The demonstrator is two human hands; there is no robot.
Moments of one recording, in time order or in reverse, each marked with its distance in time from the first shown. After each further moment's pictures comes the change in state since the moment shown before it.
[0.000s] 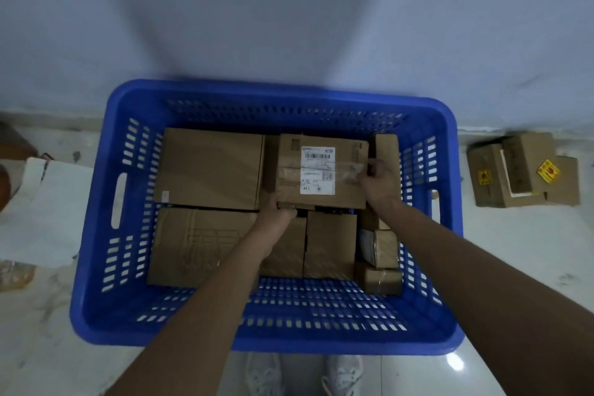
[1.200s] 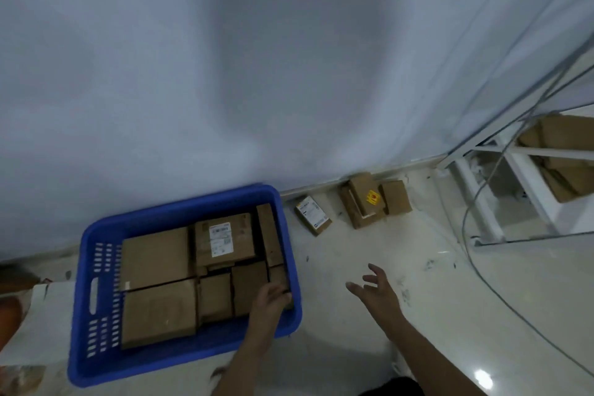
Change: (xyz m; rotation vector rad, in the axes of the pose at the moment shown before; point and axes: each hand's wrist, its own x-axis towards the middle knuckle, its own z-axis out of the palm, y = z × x) left_hand -0.263 0.081 0.249 0.066 0.015 -0.031; right_hand -0.235 0.079 -0.355 0.232 -0.008 0.228
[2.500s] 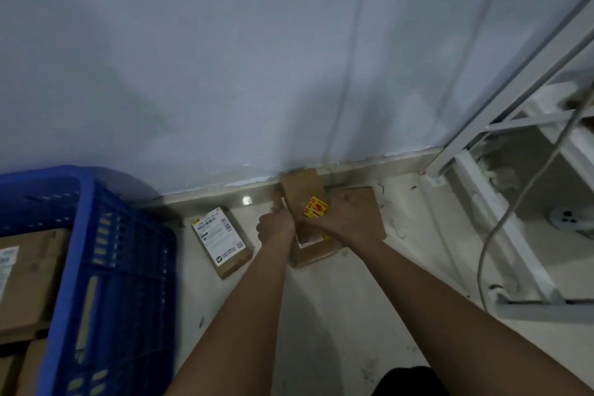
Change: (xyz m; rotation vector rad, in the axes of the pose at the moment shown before) left_hand 0.408 0.050 0.321 0.173 0.313 0.075; right_hand 0.440 0.029 -0.075 -0.562 0.099 -0.368
